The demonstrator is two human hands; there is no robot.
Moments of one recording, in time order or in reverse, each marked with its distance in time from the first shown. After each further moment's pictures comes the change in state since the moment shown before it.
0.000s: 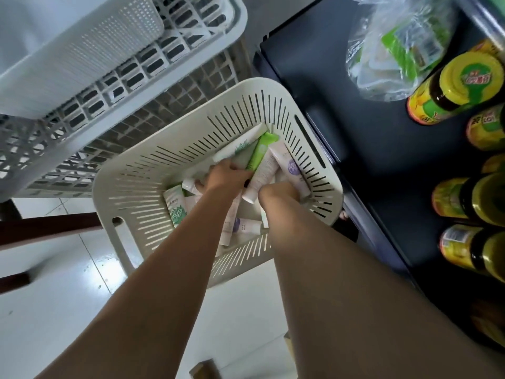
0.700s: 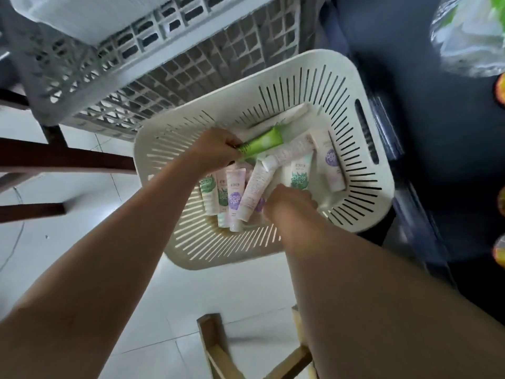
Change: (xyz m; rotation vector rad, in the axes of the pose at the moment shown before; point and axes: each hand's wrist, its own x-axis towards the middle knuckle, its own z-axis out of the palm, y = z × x) left_hand -0.029 -0.047 -0.098 0.178 -0.103 0.214; right_hand -0.045 0.041 0.038 -0.968 -0.120 -0.334
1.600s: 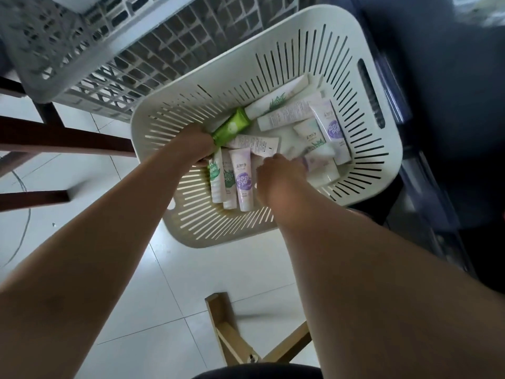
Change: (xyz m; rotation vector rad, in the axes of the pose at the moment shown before) left_hand -0.024 -0.031 -0.002 -0.168 0.069 -0.346; right_hand -0.007 -0.007 0.007 -0.461 0.128 -0.425
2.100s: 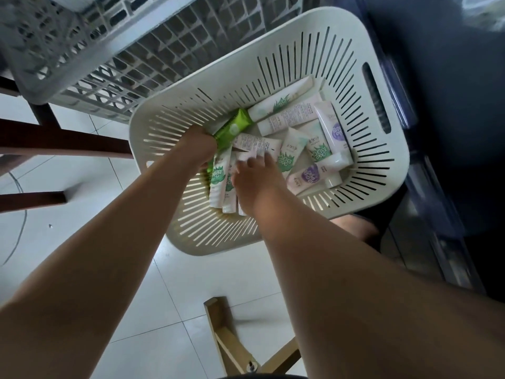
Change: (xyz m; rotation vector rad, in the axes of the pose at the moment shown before) left_hand 0.005 0.002 0.012 -0.046 0.091 -0.016; right_hand 0.005 -0.031 0.000 -0.137 0.145 -0.187
